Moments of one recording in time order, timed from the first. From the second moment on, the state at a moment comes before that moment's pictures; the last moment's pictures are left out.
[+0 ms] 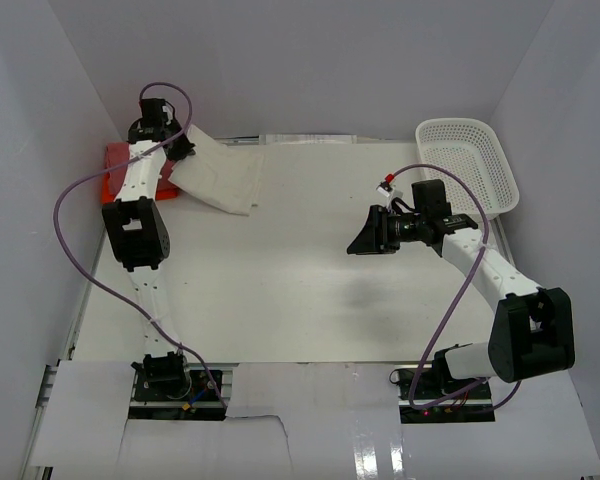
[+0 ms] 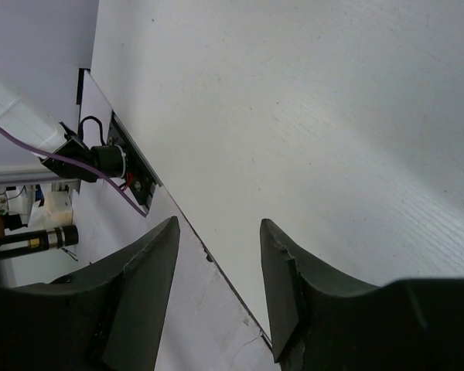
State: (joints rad) left arm 0.08 2.33 2.22 -0.62 0.11 -0.43; right arm 0.26 1.36 0.94 -0.41 -0.87 0.31
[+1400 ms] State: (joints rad) left arm 0.45 2.35 2.18 -0.37 0.29 -0.54; right arm 0.32 1.35 0.88 -0.42 -0.85 0.33
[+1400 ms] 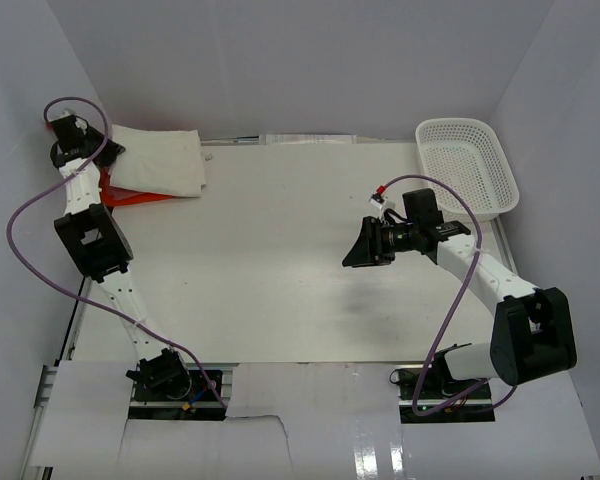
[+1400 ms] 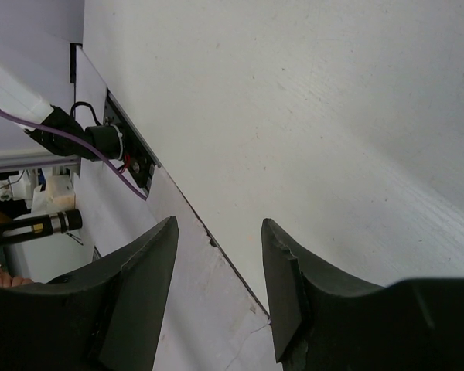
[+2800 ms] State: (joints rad) left arm 0.12 1.32 1.31 -0.46 0.03 -0.41; right arm 0.36 1.08 0.90 -0.40 -0.69 0.26
